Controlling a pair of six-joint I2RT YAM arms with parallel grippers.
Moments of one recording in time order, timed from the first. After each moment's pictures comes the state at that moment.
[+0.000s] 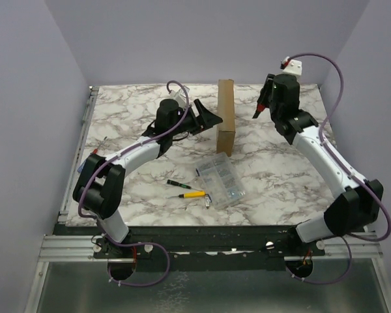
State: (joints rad) left arm -0.49 1.68 1.12 0.35 0.45 -0.93; right arm 0.37 1.42 1.36 -0.17 0.49 0.25
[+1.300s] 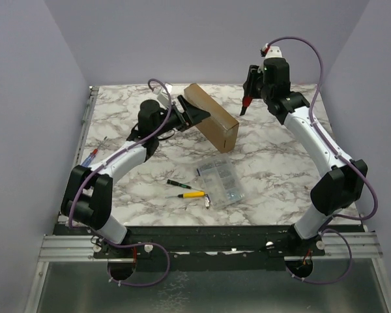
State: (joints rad) left arm -0.44 1.57 1.01 0.50 0.54 -1.01; right arm 0.36 1.68 1.65 -0.35 0.20 0.18
